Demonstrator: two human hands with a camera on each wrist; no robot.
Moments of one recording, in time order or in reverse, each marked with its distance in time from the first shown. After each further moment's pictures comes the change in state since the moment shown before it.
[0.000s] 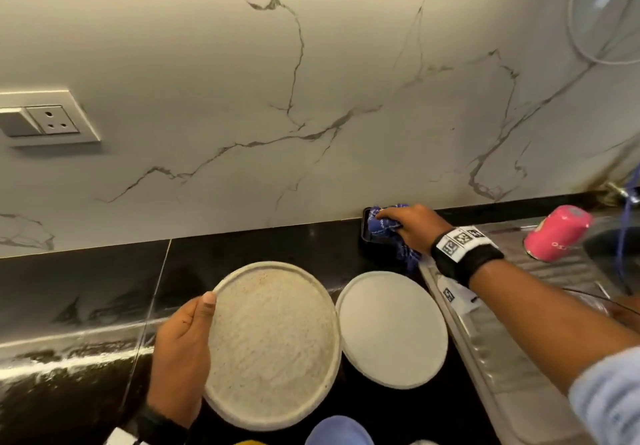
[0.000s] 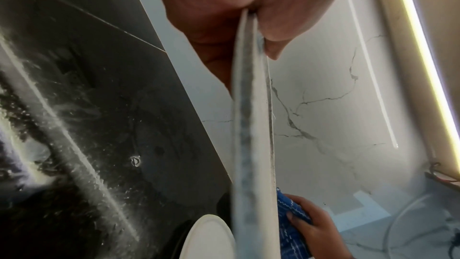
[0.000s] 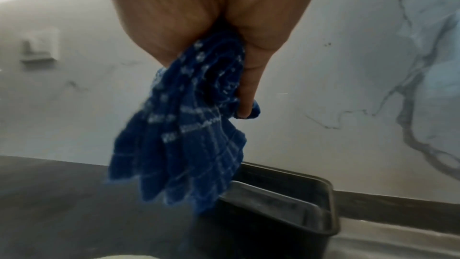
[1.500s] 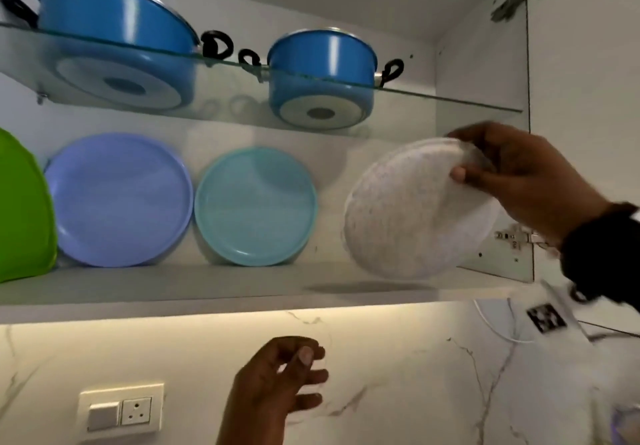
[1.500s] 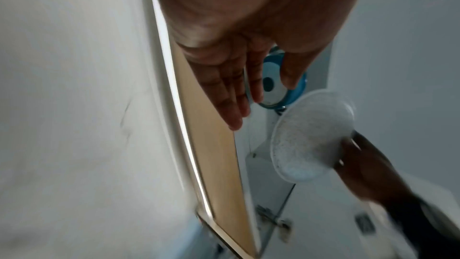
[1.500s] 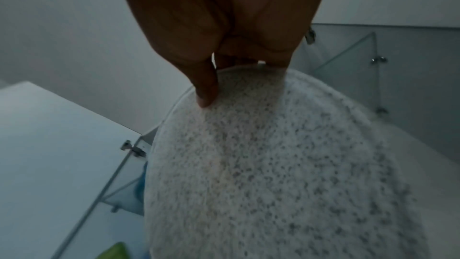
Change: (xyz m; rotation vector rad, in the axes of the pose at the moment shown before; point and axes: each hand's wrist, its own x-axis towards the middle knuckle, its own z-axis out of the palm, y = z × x) left_hand -0.035 0.304 -0.049 -0.341 -0.420 0.654; right_hand -0.231 -0.263 -0.470 0.294 1.091 -0.503
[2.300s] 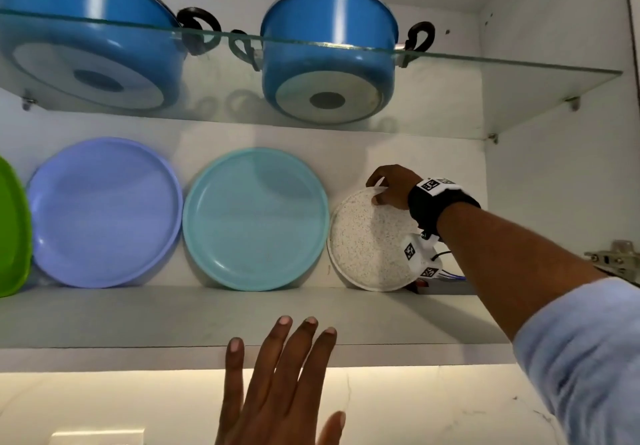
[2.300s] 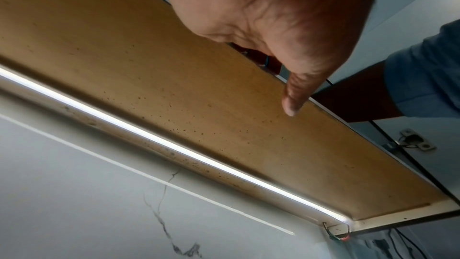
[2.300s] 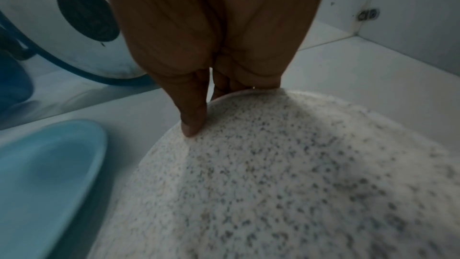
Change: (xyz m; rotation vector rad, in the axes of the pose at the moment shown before) left_hand 0.089 -0.061 0.020 1.702 0.293 0.855; right_hand 0.199 0.223 0.187 -0.358 -0.307 0.237
